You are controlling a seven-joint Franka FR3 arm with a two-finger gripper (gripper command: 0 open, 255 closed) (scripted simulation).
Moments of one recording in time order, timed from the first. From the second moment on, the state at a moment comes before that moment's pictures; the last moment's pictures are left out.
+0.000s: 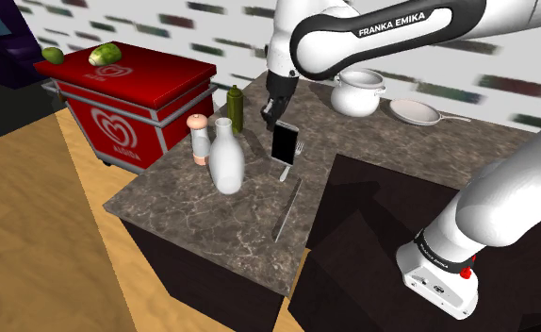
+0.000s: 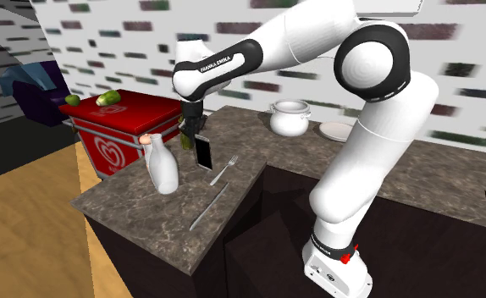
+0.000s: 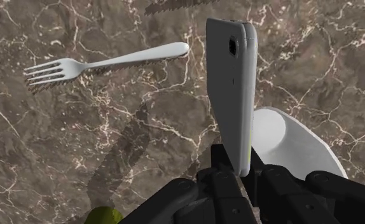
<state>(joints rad) 0.04 -0.15 0.35 -2.12 0.03 2.11 0.02</state>
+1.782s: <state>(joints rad) 0.03 -0.16 0.34 -1.77 0.03 1.76 0.01</state>
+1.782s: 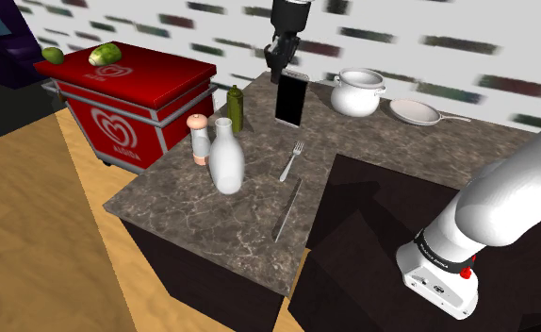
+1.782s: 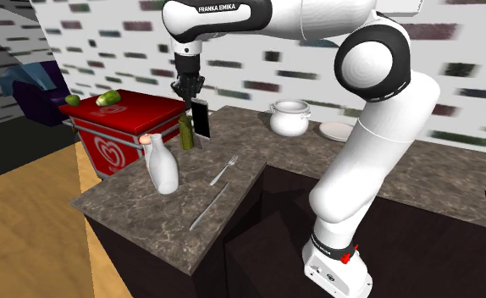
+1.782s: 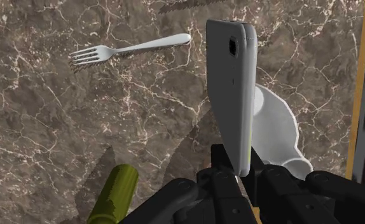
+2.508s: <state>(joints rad) -0.07 -0.25 0.16 -1.86 0.06 1.75 -0.26</state>
